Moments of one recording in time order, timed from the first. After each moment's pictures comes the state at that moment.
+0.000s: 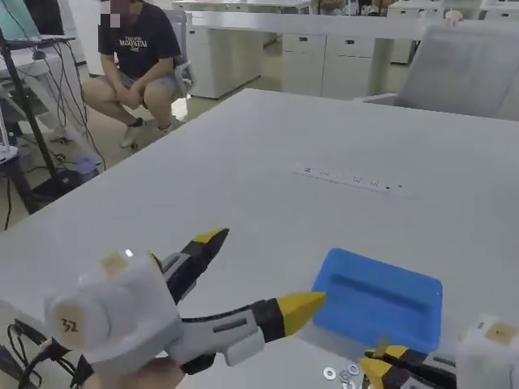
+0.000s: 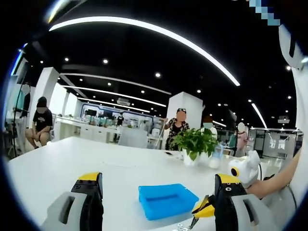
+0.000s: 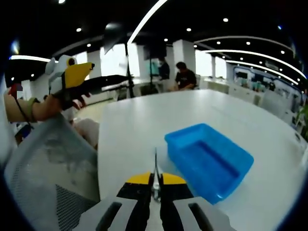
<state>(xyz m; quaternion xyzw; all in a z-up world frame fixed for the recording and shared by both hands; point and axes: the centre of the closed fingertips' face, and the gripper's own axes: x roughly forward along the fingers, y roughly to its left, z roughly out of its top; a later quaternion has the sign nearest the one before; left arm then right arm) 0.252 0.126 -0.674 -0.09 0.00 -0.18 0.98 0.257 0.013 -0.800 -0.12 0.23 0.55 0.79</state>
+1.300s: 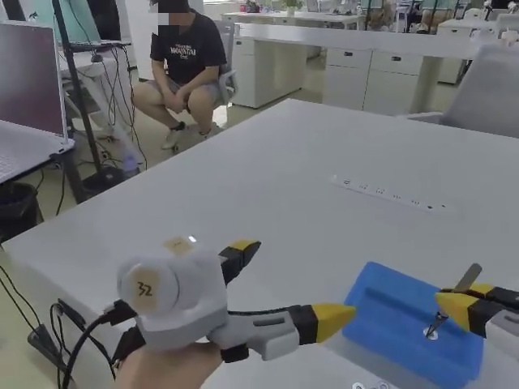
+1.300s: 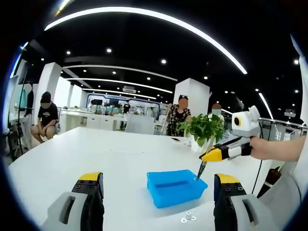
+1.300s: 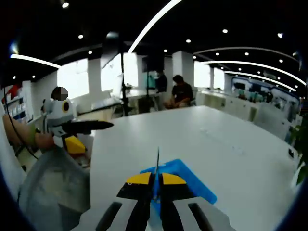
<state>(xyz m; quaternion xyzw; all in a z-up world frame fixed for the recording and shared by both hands) 0.255 0.135 -0.699 -0.06 0.06 -0.16 0.98 0.323 0.006 -0.704 -0.10 0.18 0.55 0.81</state>
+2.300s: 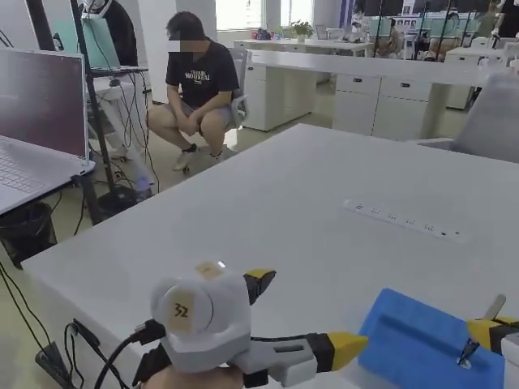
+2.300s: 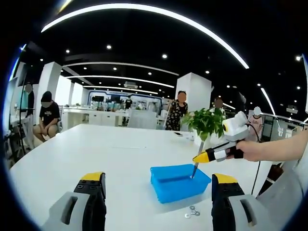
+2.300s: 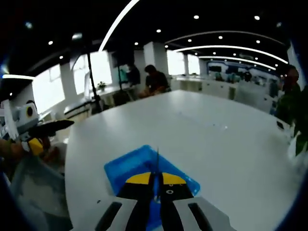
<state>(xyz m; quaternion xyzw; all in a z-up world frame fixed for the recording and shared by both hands) 0.254 0.138 -0.707 -0.05 0.09 -0.15 0.98 0.378 -0.014 -0.766 -0.07 0.25 0.46 0.85</state>
